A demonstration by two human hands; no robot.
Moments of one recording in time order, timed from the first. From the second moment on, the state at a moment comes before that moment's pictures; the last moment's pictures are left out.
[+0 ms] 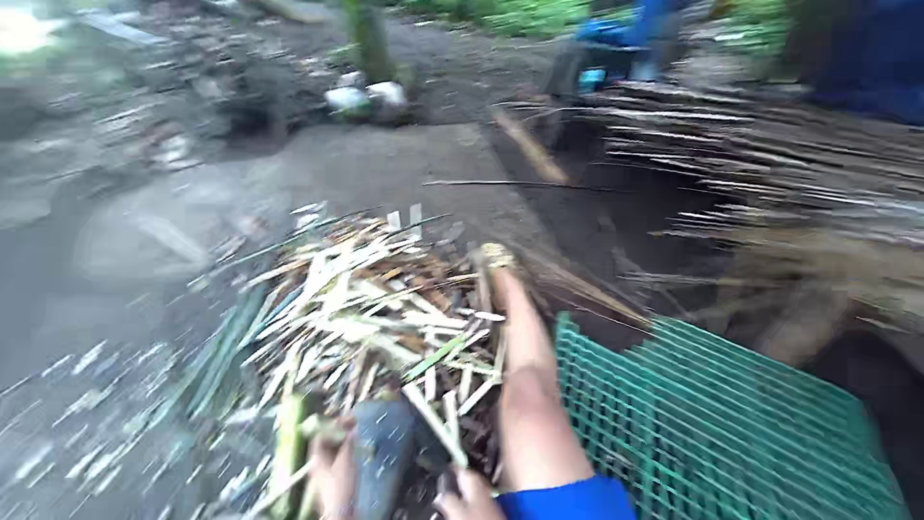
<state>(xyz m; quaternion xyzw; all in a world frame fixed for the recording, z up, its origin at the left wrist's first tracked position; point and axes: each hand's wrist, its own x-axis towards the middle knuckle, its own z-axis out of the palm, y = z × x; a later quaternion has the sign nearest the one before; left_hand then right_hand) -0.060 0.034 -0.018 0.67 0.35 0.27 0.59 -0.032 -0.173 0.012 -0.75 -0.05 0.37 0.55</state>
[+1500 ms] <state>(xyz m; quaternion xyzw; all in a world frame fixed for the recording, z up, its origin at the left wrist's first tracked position) -0.079 0.044 0.046 0.33 0.37 0.54 0.68 0.023 -0.129 0.085 -0.76 -0.25 0.25 0.55</state>
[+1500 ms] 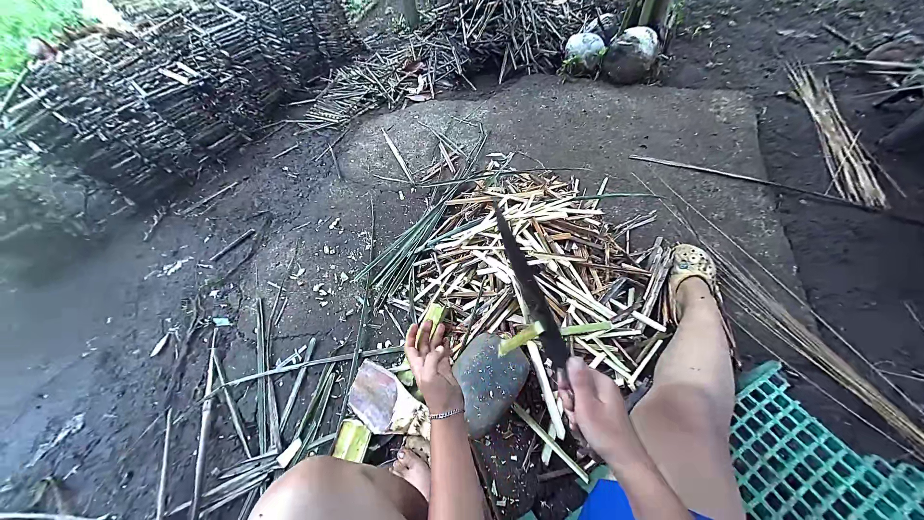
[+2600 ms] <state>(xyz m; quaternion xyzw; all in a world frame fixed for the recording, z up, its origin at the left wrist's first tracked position) -0.030 -0.007 0.030 0.70 0.22 0.41 0.54 0.001 -0.144 -0.002 -0.85 -0.24 0.34 0.33</state>
